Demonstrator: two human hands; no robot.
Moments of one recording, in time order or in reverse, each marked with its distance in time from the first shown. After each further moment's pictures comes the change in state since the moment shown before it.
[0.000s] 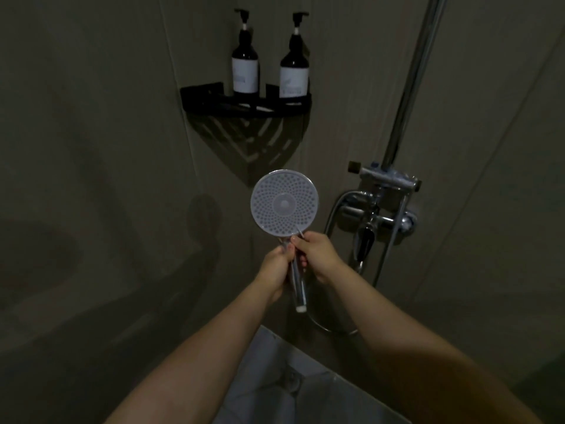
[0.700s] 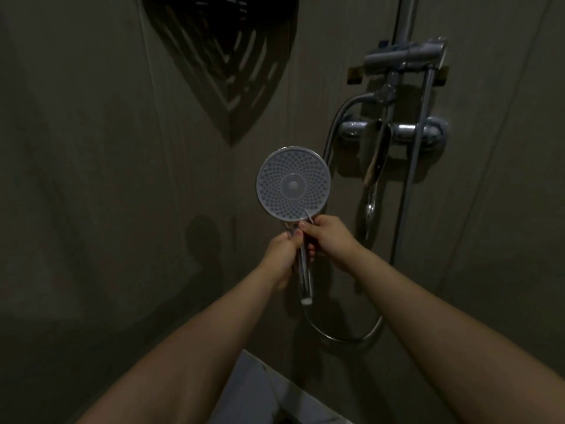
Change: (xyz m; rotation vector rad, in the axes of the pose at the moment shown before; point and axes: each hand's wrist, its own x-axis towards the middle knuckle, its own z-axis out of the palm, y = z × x) left_hand 0.110 -0.195 -0.042 0.056 -0.073 0.211; right_hand 0.087 0.206 -0.055 -0.101 -0.036 -0.255
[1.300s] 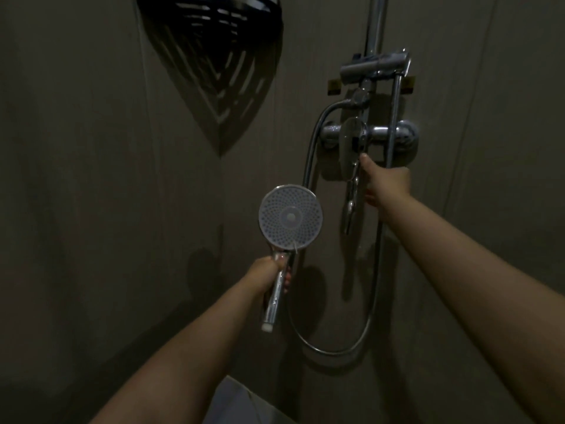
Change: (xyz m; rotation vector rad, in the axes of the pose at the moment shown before) left_hand -0.002 -0.040 -0.027 0.349 0.046 -0.095; right_hand -0.021 -0.063 -0.089 0.090 0.658 -0.078
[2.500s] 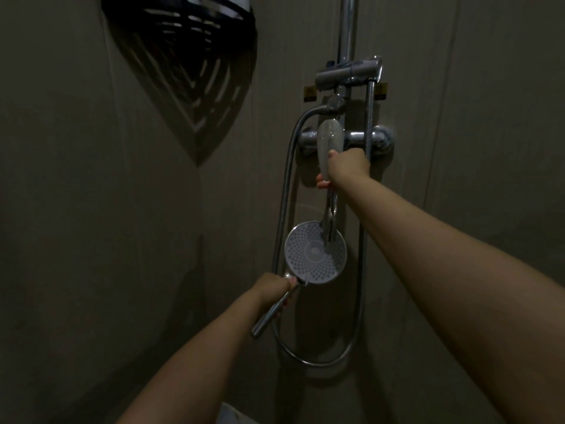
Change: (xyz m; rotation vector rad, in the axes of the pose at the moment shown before) left_hand 0.019 -0.007 0.031 0.488 -0.095 -0.004; right_hand -0.011 -0.037 0.028 -0.084 -0.083 -0.002
